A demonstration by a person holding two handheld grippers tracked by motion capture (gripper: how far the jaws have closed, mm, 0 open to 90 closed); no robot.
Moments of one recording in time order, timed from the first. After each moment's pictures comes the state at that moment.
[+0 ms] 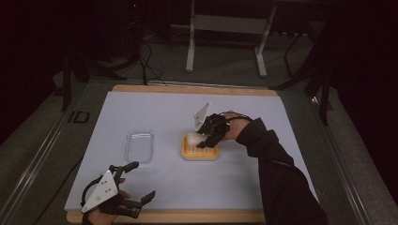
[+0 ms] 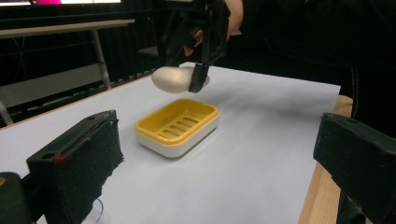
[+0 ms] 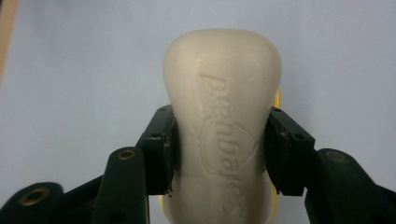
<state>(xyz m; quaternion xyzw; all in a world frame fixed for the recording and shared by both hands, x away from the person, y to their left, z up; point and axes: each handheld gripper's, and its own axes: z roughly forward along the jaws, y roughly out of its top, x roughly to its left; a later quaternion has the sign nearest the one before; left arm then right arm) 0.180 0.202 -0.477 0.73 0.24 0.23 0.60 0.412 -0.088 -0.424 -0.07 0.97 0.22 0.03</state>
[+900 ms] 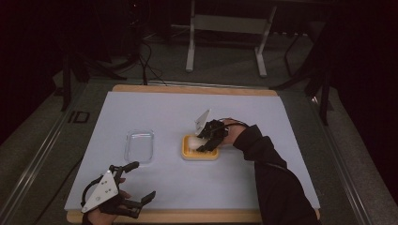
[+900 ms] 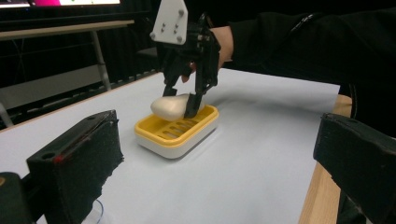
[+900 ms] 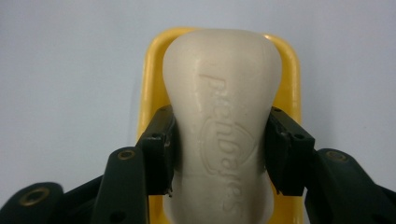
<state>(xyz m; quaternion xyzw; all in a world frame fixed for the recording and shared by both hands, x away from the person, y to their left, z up) 0.180 0.201 -0.476 0.73 0.24 0.23 0.60 0.428 -0.093 -0.473 -0.05 0.97 0.23 0.02</state>
